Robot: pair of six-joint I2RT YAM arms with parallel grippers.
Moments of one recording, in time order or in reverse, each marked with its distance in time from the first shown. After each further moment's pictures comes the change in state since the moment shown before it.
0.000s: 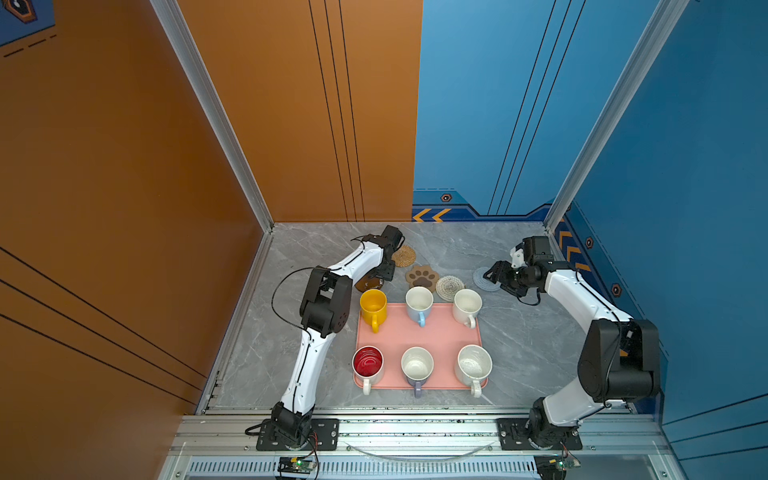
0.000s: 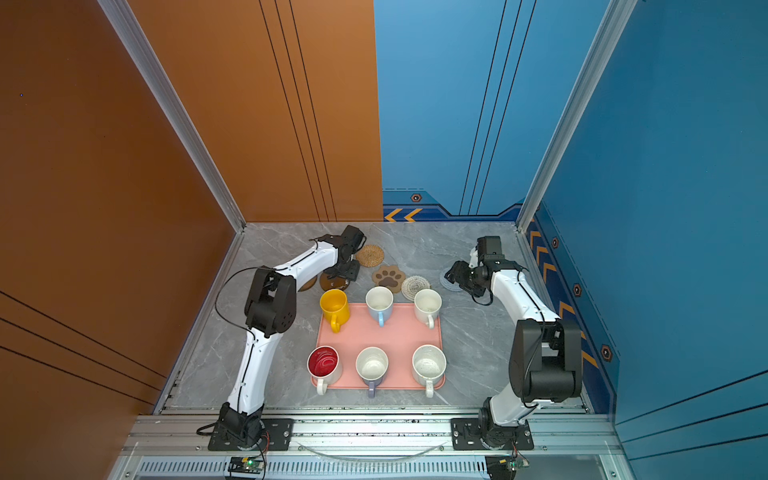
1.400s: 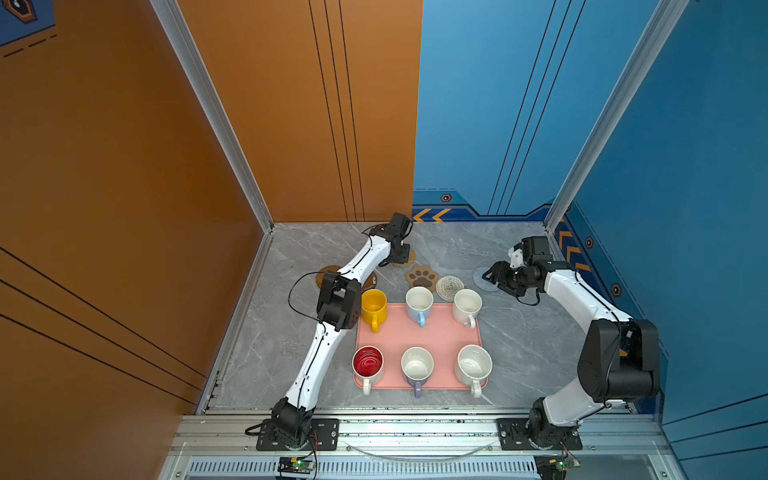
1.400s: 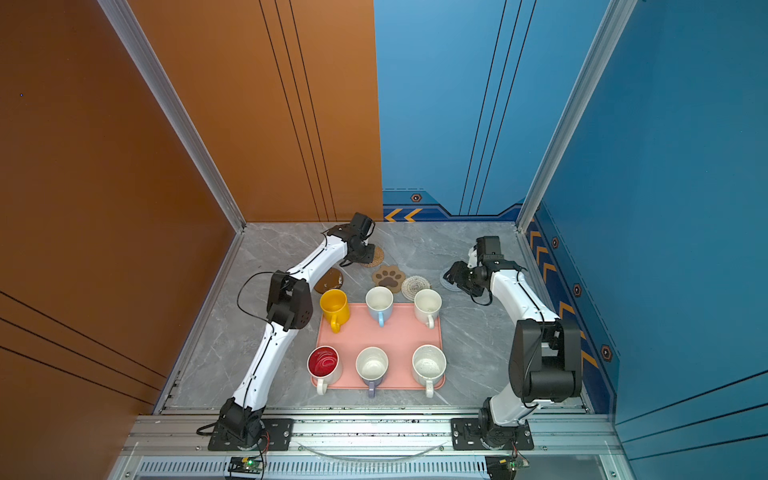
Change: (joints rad) left arm -0.023 0.278 0.497 -0.016 0.245 -0.066; right arm 0.006 0.000 0.000 -0.001 -0.027 -0.001
